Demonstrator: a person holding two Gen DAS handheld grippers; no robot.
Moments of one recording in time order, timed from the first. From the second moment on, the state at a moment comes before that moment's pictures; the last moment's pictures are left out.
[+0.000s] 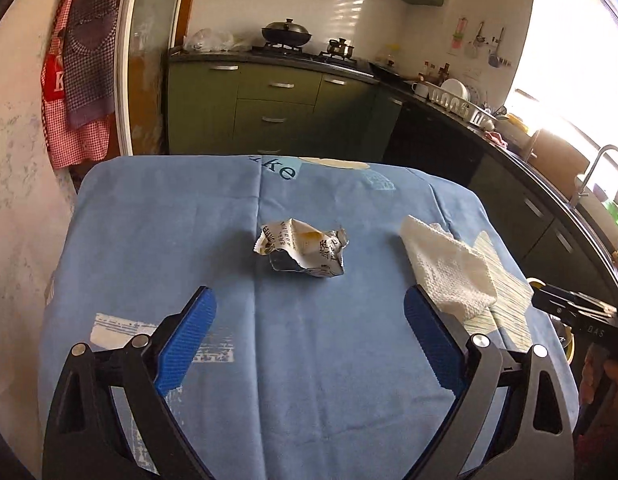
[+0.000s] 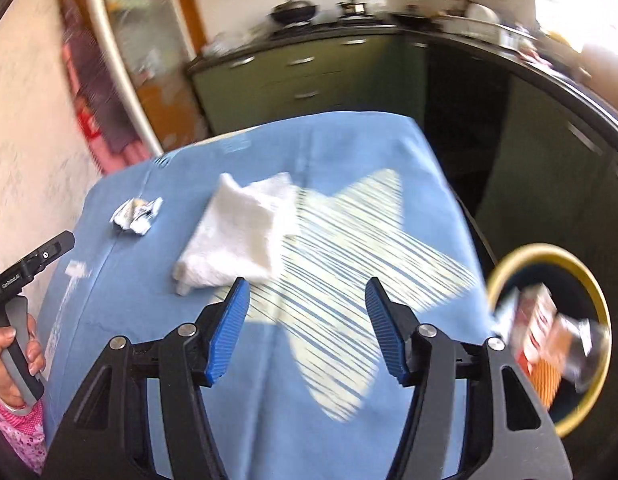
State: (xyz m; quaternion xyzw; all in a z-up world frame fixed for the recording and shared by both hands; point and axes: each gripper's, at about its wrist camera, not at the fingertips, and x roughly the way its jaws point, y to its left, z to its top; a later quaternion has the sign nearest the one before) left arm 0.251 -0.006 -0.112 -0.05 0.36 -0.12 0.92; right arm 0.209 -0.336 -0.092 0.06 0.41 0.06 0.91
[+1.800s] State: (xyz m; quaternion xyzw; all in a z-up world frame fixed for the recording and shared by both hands) left arm 0.251 -0.019 -0.137 -0.02 0.38 -0.12 0.92; right arm 0.155 -0.398 -0.002 0.02 0.34 -0.02 0.94
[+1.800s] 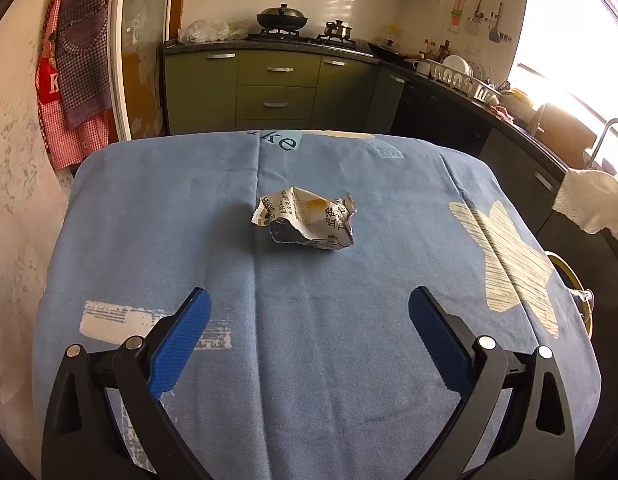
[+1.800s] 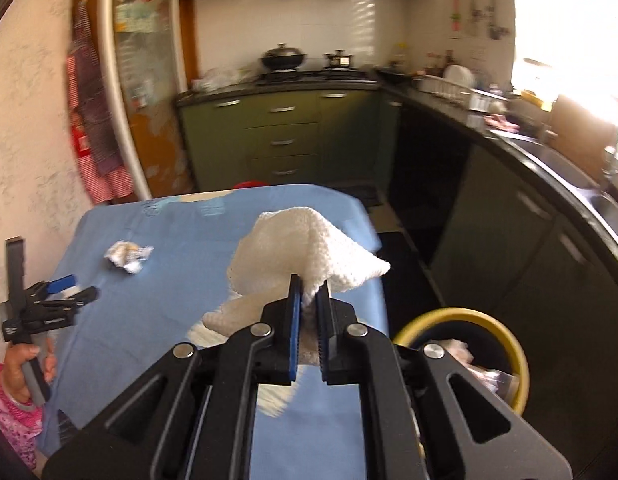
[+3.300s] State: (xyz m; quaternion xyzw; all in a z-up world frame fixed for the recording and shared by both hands) left arm 0.299 -0.044 -0.147 0.01 0.43 -0.11 0.89; right arm 0.085 -0.477 -0.092 0.12 0.38 -0.12 0.91
